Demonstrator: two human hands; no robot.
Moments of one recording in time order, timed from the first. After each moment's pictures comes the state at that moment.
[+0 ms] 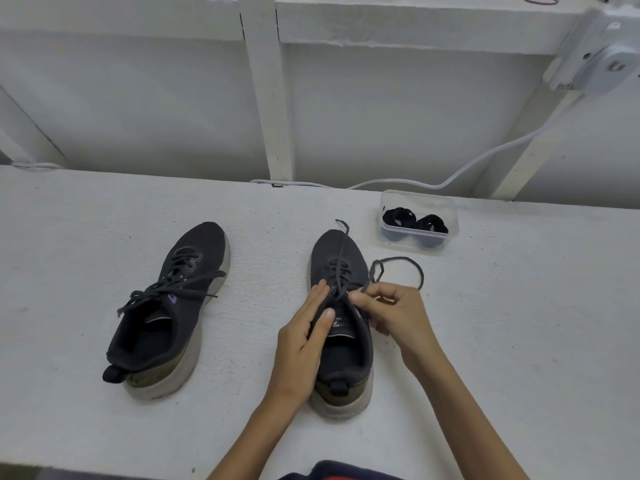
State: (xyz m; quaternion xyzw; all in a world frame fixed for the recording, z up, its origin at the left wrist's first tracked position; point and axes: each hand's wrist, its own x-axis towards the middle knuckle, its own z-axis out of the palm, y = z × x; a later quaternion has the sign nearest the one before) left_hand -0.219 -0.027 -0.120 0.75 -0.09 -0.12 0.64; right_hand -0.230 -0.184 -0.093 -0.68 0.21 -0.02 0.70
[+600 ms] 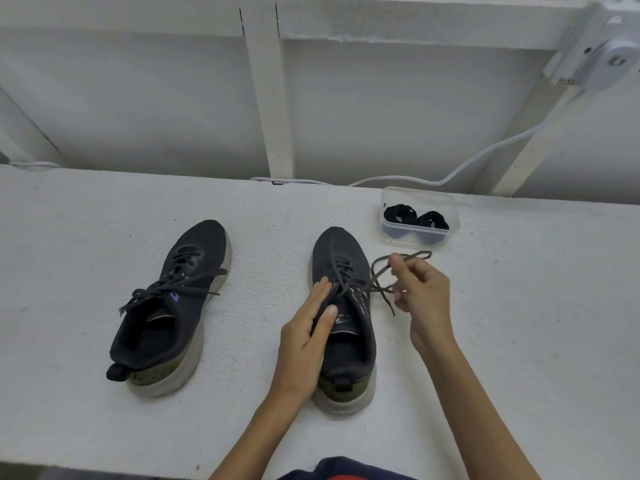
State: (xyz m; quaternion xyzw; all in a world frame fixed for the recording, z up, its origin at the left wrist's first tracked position) left_hand -0.220 -0.027 -0.121 0.74 -0.09 -0.12 0.65; right_hand -0.218 -0.201 -0.092 -0.61 0.30 -0.17 0.71
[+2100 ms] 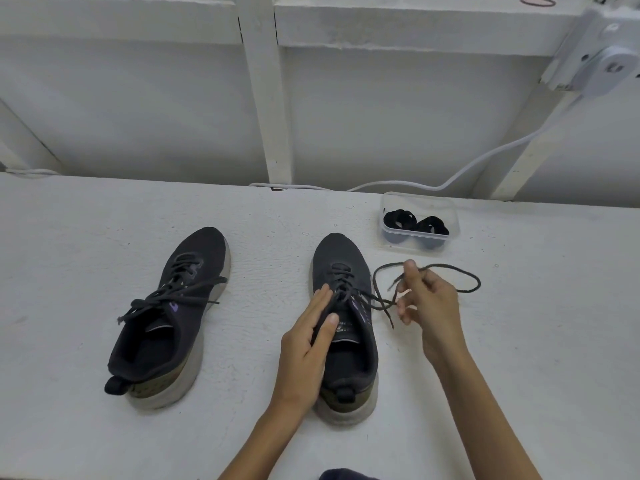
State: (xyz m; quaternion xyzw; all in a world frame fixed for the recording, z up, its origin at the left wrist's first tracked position) left_hand -0.219 -0.026 -0.121 0.74 -0.10 -0.12 0.66; right_hand -0.223 -0.213 -0.101 -0.62 0.31 -0.13 0.70
